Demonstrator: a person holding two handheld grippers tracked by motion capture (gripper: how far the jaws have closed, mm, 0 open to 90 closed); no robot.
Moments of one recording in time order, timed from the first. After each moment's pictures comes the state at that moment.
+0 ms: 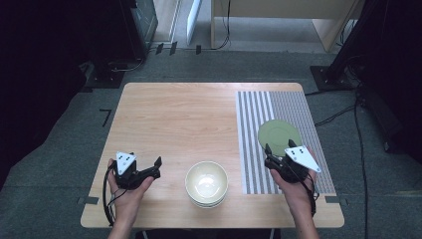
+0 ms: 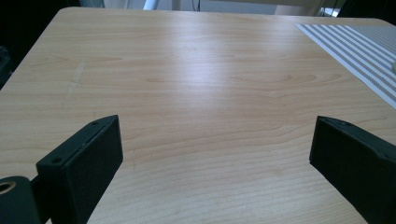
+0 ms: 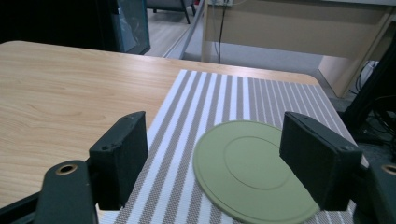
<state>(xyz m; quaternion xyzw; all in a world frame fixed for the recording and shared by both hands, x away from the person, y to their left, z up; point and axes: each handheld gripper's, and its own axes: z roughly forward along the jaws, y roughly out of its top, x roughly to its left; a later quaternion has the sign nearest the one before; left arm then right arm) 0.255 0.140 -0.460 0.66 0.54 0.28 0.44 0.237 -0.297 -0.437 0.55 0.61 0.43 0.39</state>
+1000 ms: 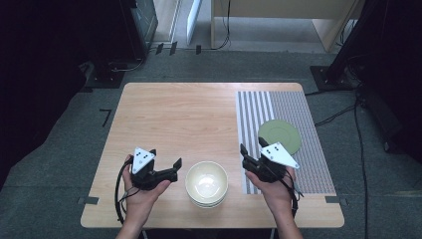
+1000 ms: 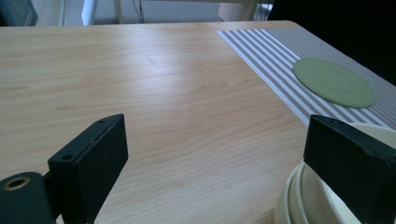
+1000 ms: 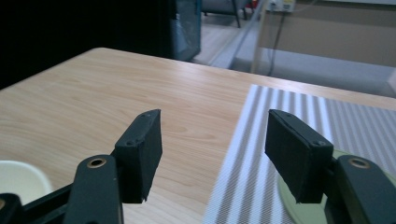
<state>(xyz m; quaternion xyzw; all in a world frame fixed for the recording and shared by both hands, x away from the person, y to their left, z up) 0.239 0.091 -0.422 0.71 0.48 0.22 0.47 0.234 -0.239 -0.413 0.49 0.65 0.48 0.33</state>
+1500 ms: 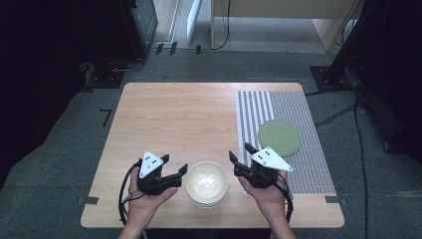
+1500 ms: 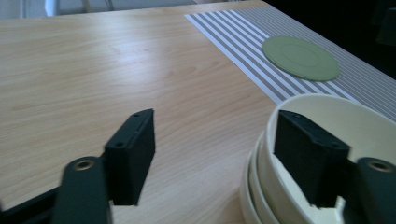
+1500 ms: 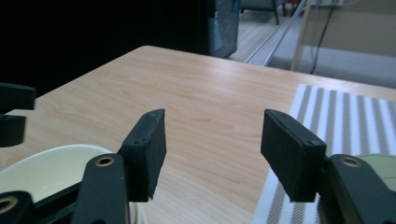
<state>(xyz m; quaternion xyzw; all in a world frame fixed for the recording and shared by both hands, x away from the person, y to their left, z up) 0.228 0.078 -0.420 0.75 0.44 0.18 0.47 0.224 -0.220 -0.413 0.45 0.68 0.51 0.27</state>
